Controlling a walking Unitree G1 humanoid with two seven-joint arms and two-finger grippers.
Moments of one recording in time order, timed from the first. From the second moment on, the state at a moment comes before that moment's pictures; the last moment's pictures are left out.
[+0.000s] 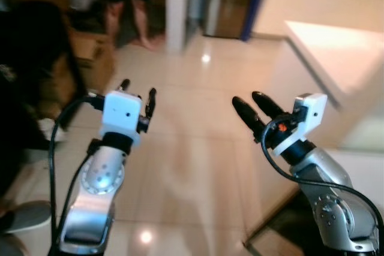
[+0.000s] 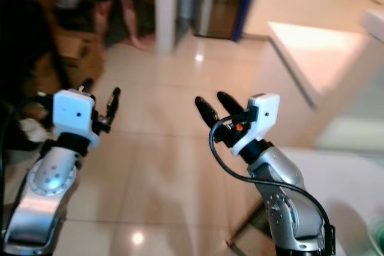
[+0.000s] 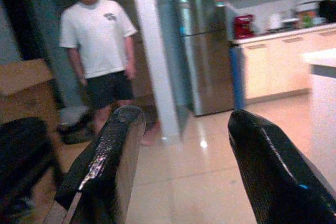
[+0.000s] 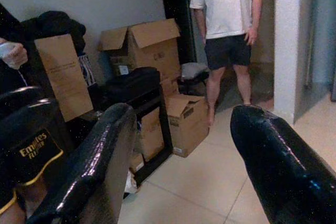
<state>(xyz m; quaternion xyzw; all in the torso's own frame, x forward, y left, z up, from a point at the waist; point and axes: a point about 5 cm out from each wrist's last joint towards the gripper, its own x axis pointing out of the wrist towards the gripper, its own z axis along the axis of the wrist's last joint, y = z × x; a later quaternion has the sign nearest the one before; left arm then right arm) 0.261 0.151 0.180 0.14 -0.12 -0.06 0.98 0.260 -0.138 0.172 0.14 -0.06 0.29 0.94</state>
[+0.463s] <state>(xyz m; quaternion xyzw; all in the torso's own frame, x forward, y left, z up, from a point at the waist) 0.260 0.148 0.177 0.14 -0.11 -0.06 0.98 0.261 -0.137 0.167 0.13 -0.05 0.28 0.95</state>
